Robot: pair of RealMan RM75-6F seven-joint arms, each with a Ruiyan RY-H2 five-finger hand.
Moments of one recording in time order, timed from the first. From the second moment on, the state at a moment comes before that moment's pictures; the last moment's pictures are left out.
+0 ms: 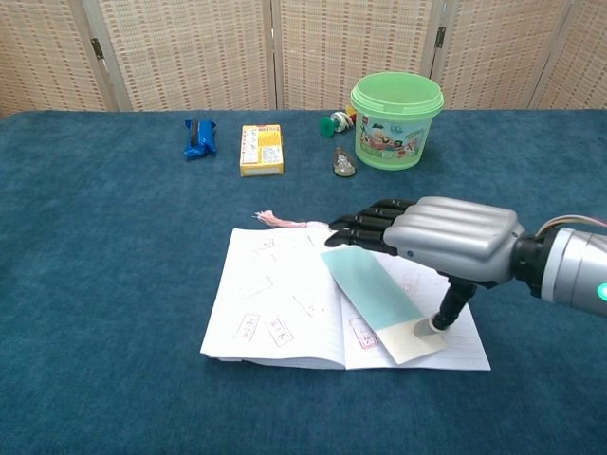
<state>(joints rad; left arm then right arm) -0.30 -1.12 -0.06 -1.69 1.33 1.24 0.10 0.73 -1.56 -0.05 -1.39 -1.61 0.96 -0.22</state>
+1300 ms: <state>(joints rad) -0.27 -1.11 -0.06 -1.66 1.34 1.25 0.06 0.73 -1.55 0.01 -1.44 -1.54 0.93 -0.32</state>
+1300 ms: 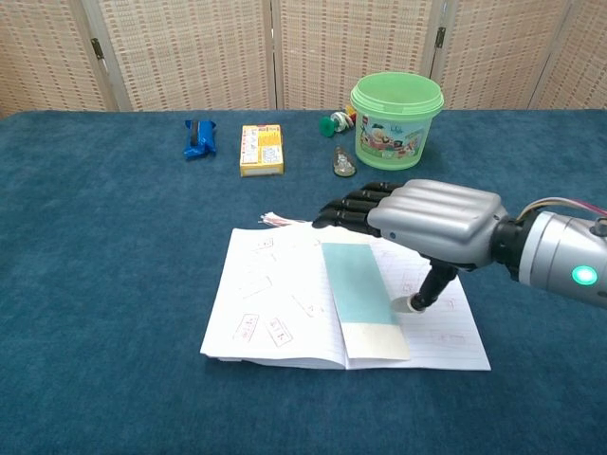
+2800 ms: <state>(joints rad) -0.27 -1.12 -0.05 -1.65 1.35 1.23 0.06 0.72 -1.60 -0.03 -1.36 -1.50 0.87 -0.26</state>
